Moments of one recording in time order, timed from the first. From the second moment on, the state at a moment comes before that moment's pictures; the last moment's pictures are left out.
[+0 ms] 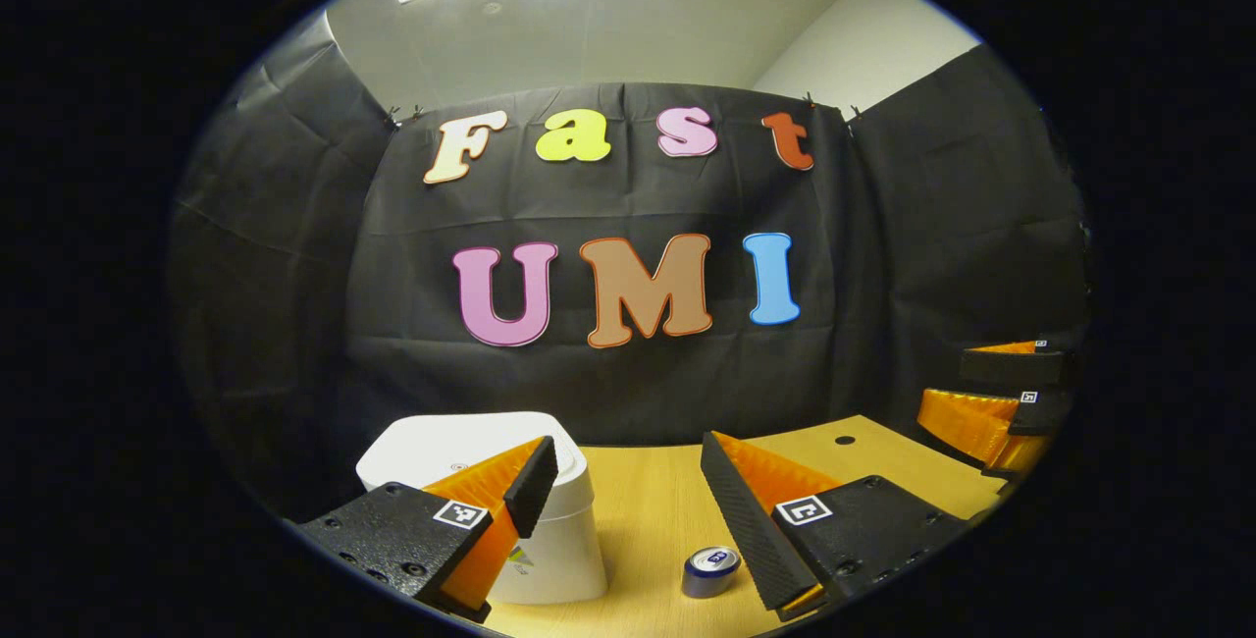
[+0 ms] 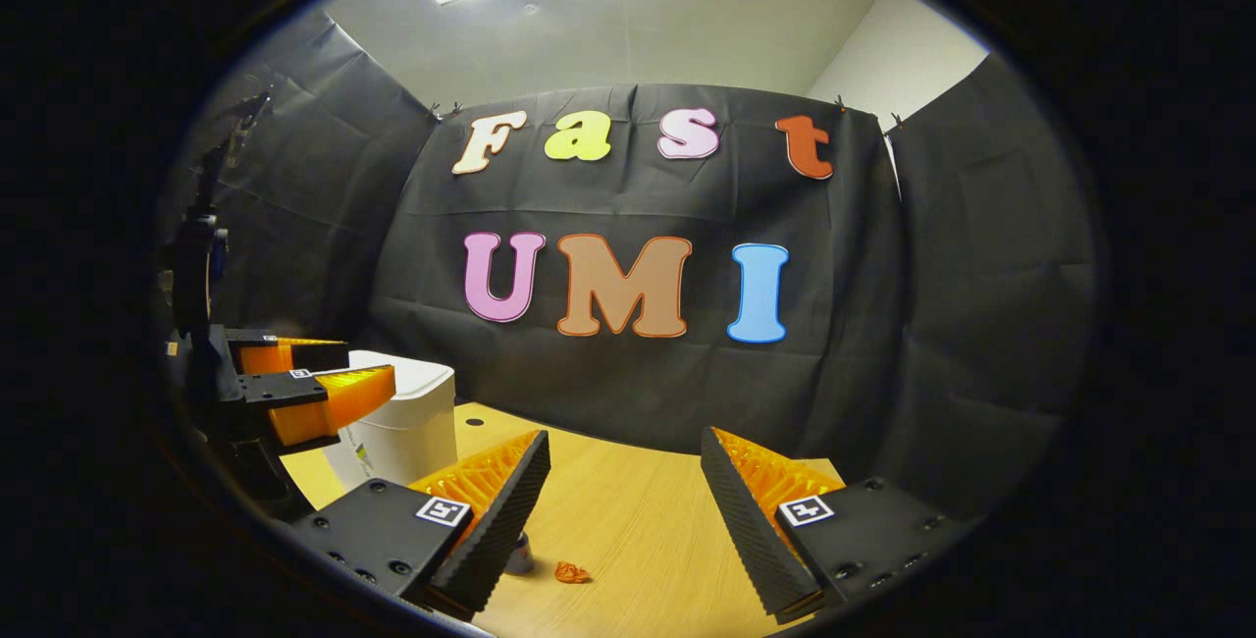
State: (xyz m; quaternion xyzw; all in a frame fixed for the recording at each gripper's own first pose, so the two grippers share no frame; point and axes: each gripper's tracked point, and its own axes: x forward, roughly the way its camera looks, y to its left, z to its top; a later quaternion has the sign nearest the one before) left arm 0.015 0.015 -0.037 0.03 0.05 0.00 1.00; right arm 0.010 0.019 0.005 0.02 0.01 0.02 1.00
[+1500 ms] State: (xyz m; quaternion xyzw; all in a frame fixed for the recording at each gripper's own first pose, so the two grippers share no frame) left arm 0.048 0.129 -0.050 0.09 0.04 0.13 0.99; right arm 0.016 0.036 -0.012 0.00 0.04 0.03 1.00
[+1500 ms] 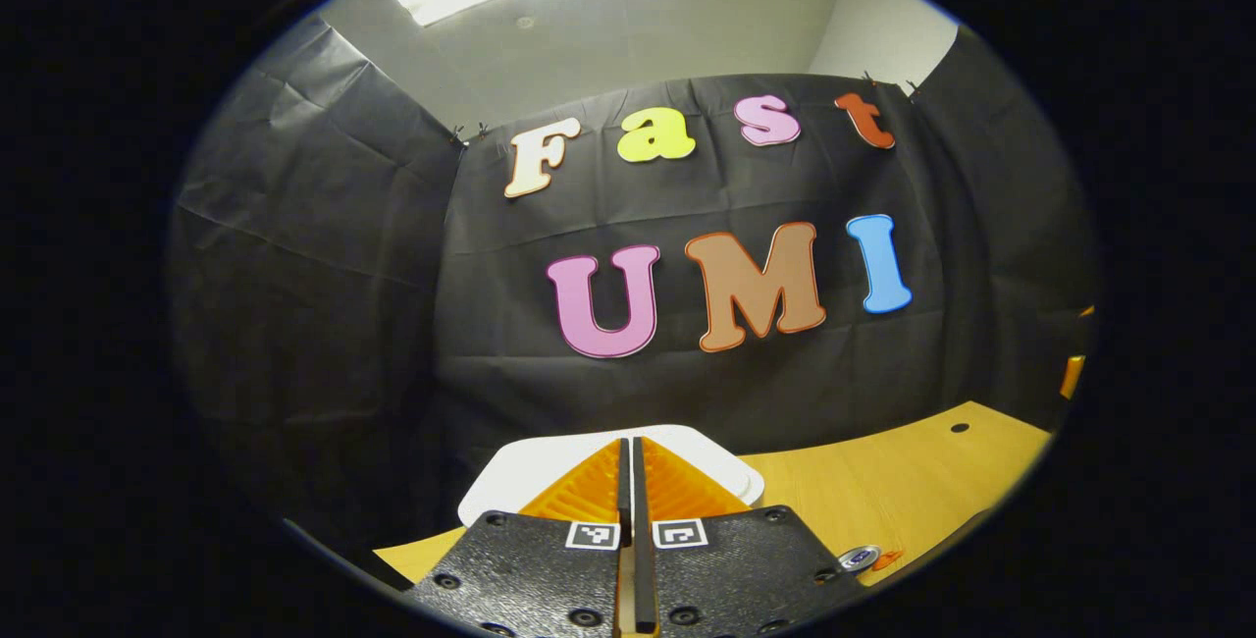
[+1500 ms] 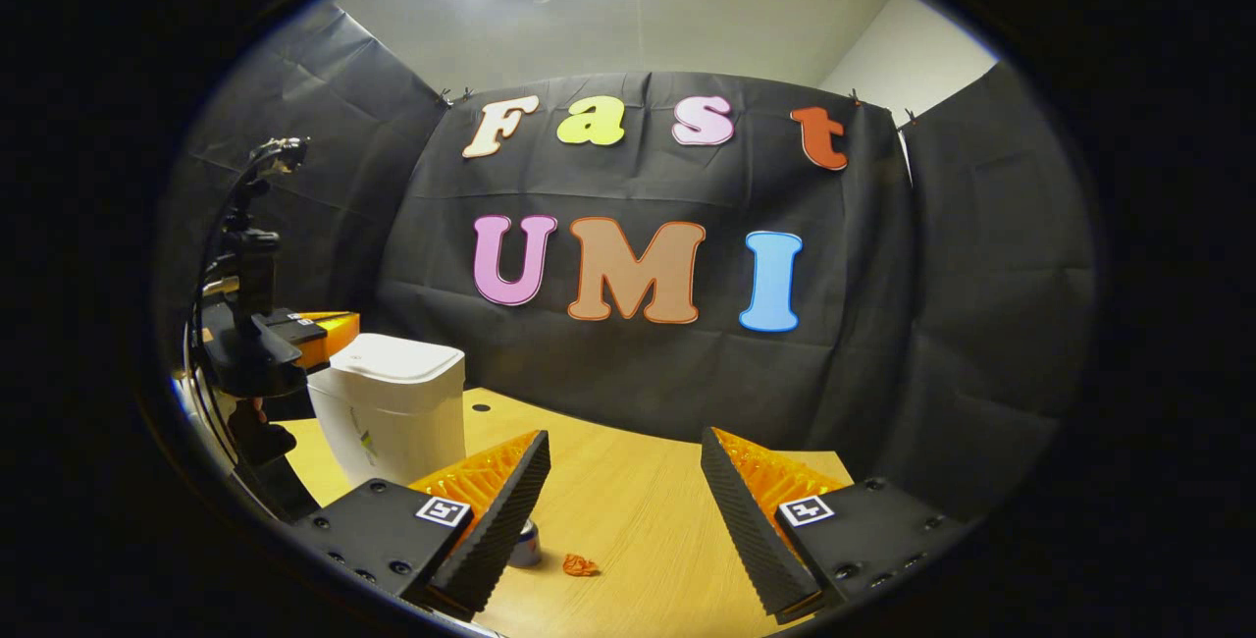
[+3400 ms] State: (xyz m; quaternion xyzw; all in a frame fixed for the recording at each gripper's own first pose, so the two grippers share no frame) left arm 0.048 0.096 -0.018 0.04 0.00 0.08 1.00; right arm 0.076 0.074 -0.116 0.03 0.14 0.10 0.99
